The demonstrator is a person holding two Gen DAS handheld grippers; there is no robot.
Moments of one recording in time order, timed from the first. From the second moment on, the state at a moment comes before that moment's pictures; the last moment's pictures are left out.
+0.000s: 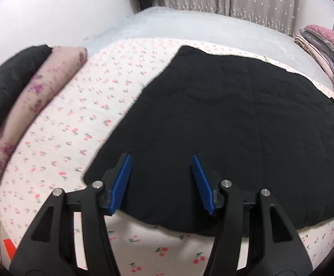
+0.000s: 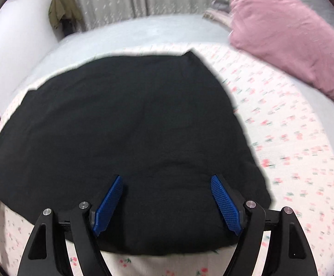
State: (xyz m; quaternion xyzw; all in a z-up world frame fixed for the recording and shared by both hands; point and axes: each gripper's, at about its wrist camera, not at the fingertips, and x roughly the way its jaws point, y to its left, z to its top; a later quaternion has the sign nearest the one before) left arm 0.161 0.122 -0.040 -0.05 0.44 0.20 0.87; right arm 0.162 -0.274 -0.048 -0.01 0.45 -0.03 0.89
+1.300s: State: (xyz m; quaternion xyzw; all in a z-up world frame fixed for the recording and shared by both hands) left arm 0.198 -0.039 -0.054 0.02 0.50 -0.03 0.87; right arm 0.154 -0.280 -0.049 0.07 0.48 -0.01 0.87
